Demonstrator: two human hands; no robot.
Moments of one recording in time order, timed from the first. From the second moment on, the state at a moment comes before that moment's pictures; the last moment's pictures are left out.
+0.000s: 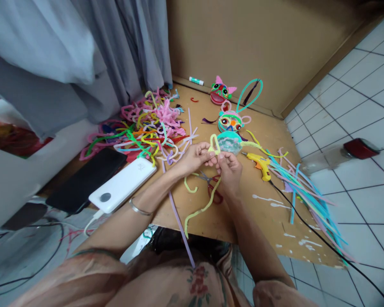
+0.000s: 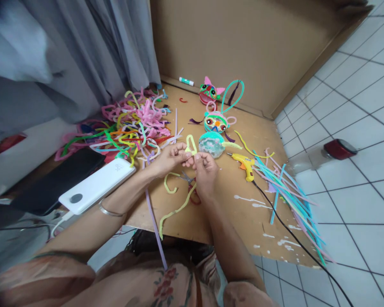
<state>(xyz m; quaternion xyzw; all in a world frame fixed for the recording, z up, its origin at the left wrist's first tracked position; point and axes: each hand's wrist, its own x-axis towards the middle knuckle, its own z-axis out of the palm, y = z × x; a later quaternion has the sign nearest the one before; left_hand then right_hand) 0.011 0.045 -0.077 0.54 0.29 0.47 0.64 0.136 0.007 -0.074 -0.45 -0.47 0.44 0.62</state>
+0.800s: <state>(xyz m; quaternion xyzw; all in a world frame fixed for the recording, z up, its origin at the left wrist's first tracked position) 0.011 0.043 -0.074 0.56 0.31 0.45 0.62 0.143 0.009 -0.072 -0.50 -0.53 0.35 0.58</state>
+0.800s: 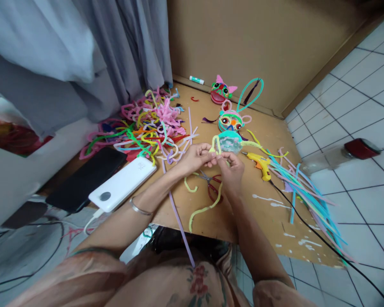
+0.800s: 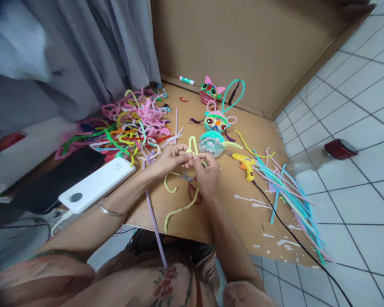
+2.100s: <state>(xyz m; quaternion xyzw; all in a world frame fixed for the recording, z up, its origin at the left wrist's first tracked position) 0.008 0.039 -0.066 0.60 0.37 0.44 0.56 0.161 0.015 -0.058 -0.52 -0.56 0.36 0.53</state>
